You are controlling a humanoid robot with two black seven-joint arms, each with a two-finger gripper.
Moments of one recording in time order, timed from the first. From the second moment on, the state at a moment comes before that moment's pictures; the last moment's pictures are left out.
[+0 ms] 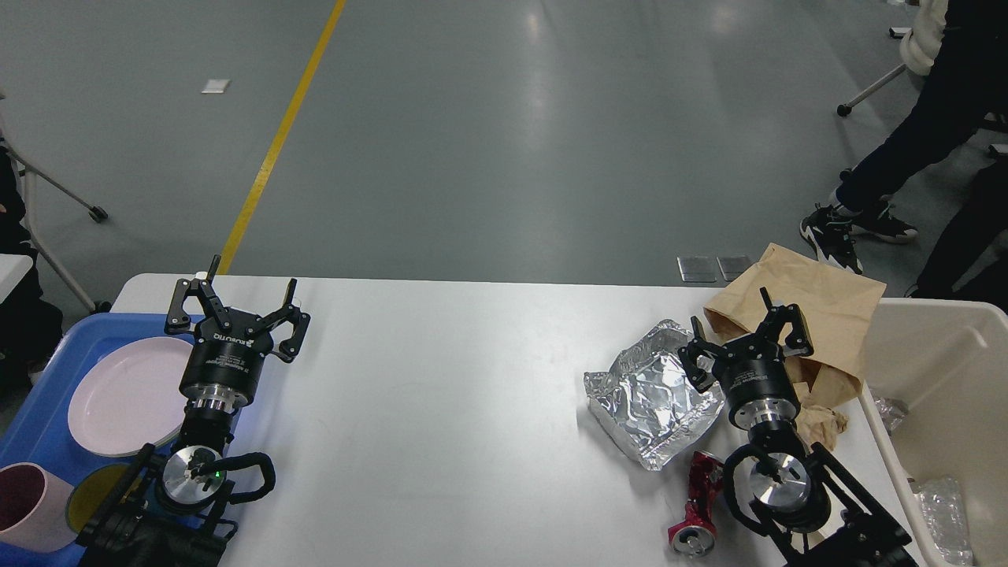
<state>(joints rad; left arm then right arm) -0.31 0.01 -1.53 -0.77 0.30 -0.57 -0.20 0.20 -0.05 1.24 0.99 -0.27 0.10 0.35</state>
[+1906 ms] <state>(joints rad) -0.30 0.03 -1.47 -0.77 0.13 -0.58 -0.17 0.20 -0.05 1.24 0.99 -0.27 0.10 0.35</state>
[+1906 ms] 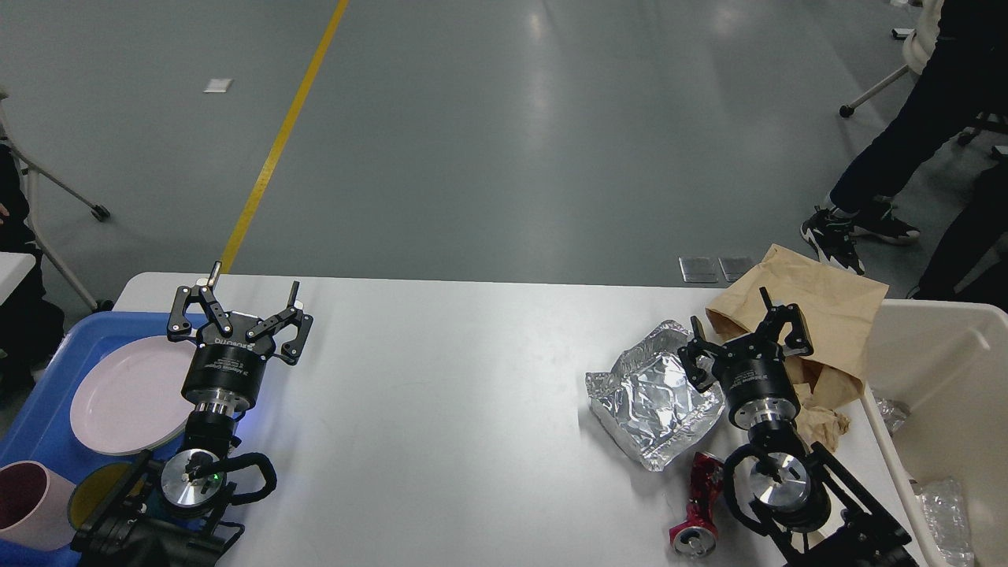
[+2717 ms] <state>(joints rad) -0.30 0.03 -1.47 -0.77 0.13 -0.58 -0.17 0.34 -0.35 1.30 0.97 -0.04 0.09 0.12</state>
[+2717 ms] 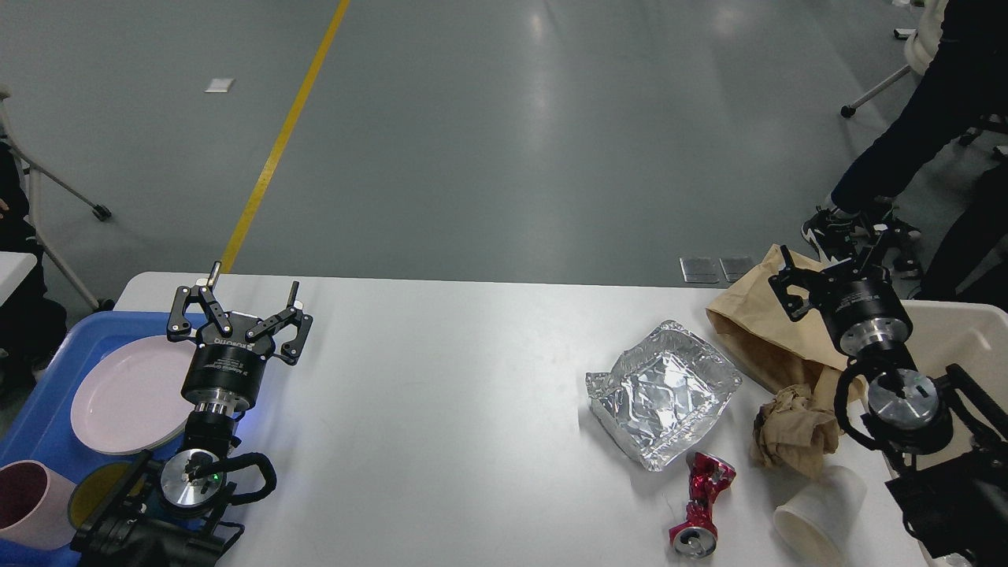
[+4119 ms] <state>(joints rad) -0.30 0.03 -1.47 -0.77 0.13 -0.58 -0.17 0.51 -0.71 0.84 0.96 -0.06 0.22 0.04</state>
